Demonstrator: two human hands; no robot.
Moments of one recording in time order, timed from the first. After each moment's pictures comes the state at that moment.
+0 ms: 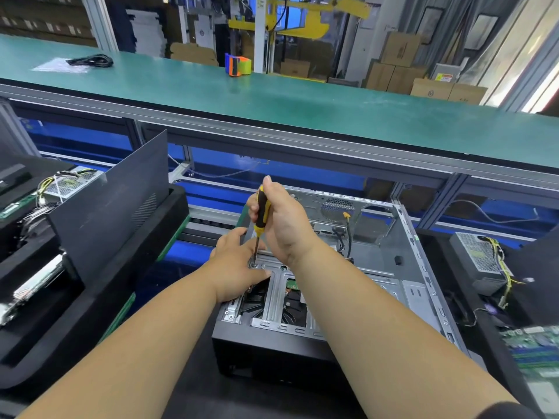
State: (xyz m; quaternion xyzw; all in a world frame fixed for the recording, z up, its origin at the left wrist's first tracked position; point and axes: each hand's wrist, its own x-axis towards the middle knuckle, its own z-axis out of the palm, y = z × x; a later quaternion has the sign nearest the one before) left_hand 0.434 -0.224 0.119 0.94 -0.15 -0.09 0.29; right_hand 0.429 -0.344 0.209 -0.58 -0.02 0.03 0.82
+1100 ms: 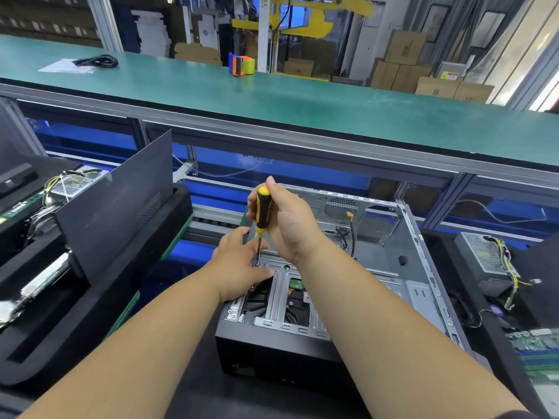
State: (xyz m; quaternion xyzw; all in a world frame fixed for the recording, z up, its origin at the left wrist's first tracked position) left_hand 0.428 -0.226 0.128 0.94 -0.14 -0.09 0.29; right_hand 0.428 -0.351 0.208 -0.58 -0.05 0.06 0.81
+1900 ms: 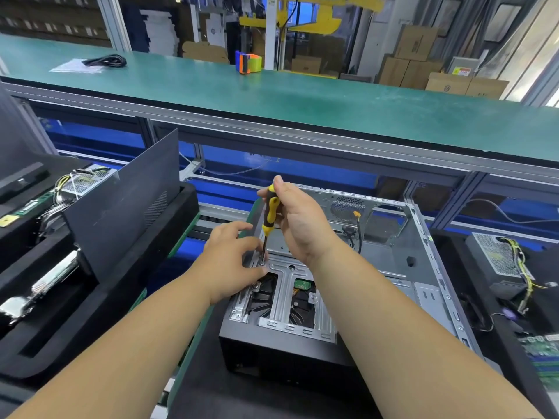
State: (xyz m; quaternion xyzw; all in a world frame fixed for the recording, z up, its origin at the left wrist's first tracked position) left_hand 0.416 -0.206 0.142 0.95 -0.17 0.02 0.27; right_hand 0.432 -0.360 0.206 -0.65 -0.04 0.02 0.76
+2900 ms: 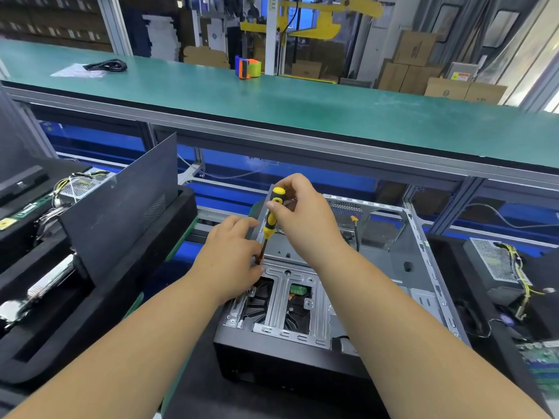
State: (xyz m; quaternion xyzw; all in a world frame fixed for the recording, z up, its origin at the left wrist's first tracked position) left_hand 0.418 -0.222 0.156 0.96 -0.22 0.11 0.11; right_hand 0.426 -0.380 0.222 -0.88 -0.07 -0.12 0.46
